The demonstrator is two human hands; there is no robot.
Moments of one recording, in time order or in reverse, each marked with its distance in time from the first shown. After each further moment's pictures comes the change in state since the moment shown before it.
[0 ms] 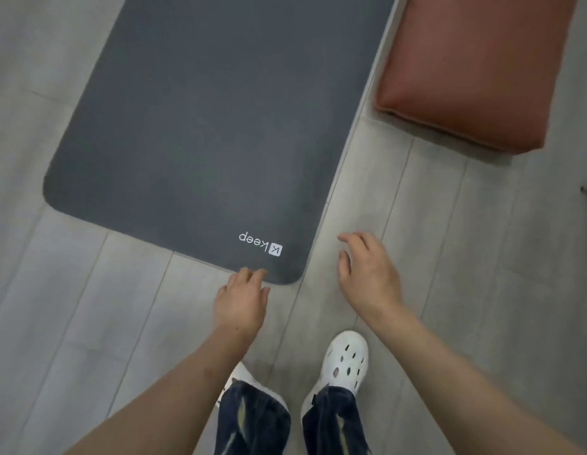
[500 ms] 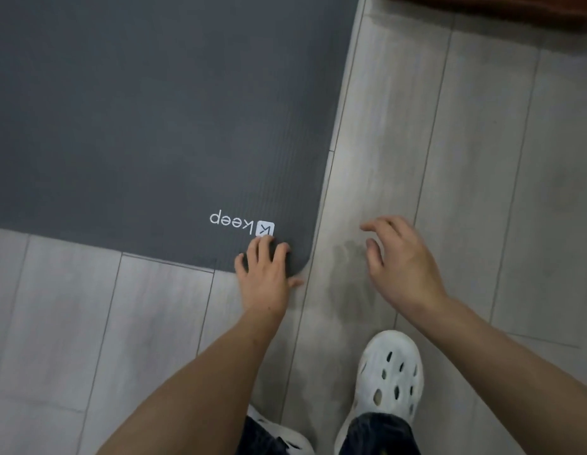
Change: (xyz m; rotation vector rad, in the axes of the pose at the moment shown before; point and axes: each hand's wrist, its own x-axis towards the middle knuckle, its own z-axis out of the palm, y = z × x) left_hand 0.148 -0.009 0.206 0.178 0.156 0.096; right_hand -0.012 0.145 0.176 0.088 -0.018 0.073
